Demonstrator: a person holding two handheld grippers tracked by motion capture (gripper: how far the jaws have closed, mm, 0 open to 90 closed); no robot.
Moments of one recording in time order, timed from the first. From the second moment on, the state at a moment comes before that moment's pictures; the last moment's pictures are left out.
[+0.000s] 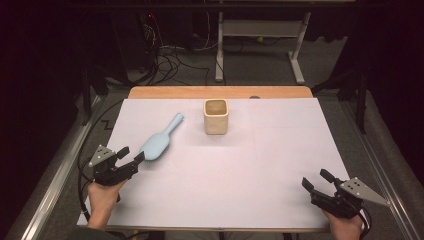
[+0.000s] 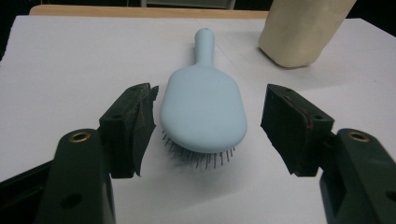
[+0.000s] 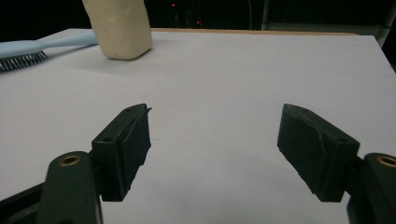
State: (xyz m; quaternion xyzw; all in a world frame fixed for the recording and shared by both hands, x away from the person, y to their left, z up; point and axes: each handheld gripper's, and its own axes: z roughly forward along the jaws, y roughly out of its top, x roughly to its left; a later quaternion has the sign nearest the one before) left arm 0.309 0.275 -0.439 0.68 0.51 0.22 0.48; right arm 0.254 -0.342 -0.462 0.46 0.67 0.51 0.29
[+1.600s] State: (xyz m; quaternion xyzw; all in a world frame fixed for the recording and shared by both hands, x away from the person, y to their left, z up) left arm 0.374 0.212 -0.420 0.73 0.48 0.21 0.44; right arm 0.255 -0.341 -0.462 0.45 0.68 0.50 0.28
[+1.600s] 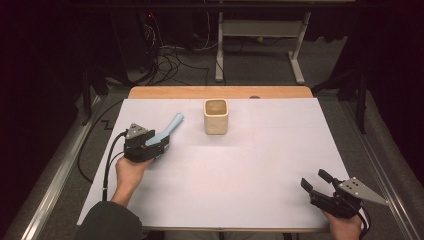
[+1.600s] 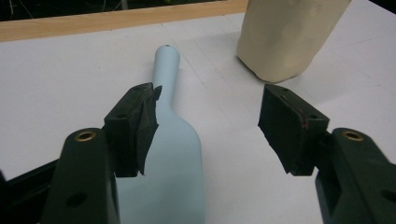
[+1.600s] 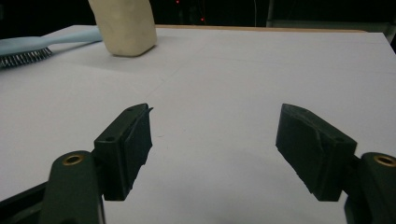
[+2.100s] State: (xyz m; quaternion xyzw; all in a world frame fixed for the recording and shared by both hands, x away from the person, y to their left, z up) left arm 0.396 0.195 -0.415 0.73 0.49 0.22 0.43; right arm 0.255 -0.341 -0.463 0.45 0.68 0.51 0.28
